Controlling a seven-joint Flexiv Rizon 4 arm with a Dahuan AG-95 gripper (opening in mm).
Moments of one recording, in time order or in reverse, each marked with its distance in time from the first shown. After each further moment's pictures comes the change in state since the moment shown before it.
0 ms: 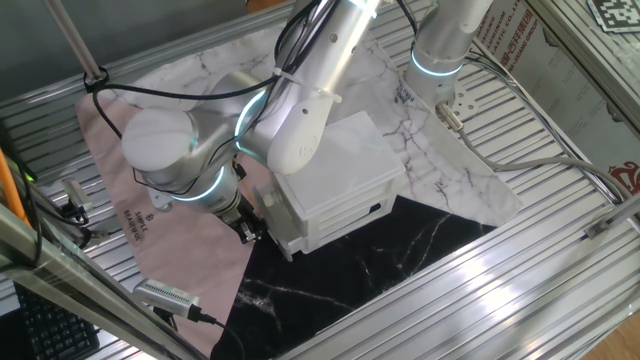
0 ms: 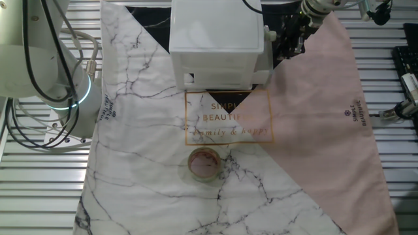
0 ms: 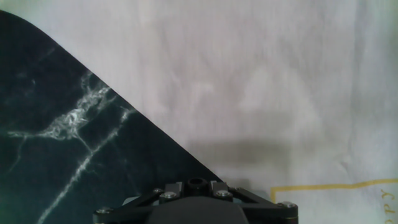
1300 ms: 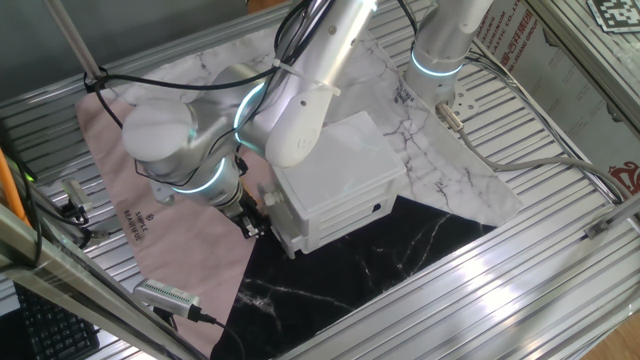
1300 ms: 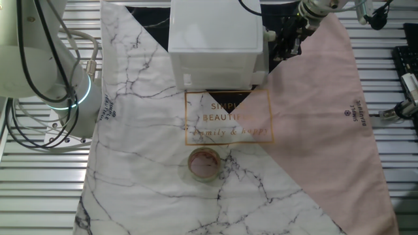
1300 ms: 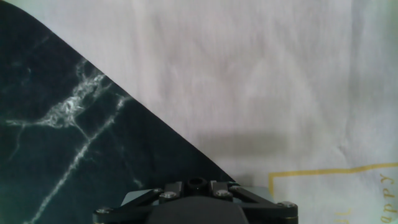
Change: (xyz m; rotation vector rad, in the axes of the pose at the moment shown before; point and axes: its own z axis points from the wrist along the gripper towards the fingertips) arm 0.010 -0.003 0.000 -0.013 0.009 0.009
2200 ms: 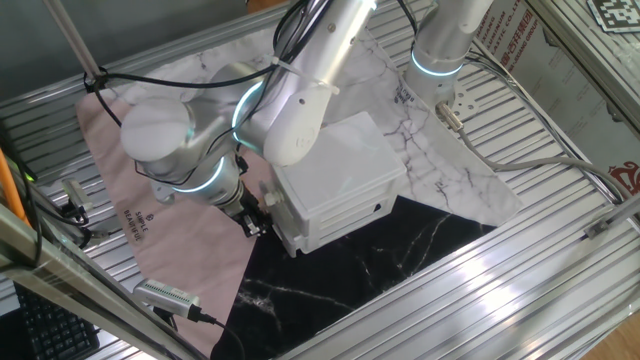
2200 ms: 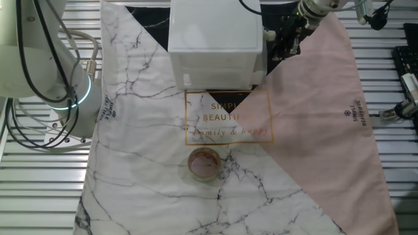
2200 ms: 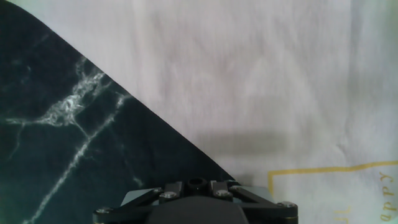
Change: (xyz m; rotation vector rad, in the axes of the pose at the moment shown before) arm 0.005 -0.002 0.000 -0.002 0.016 0.005
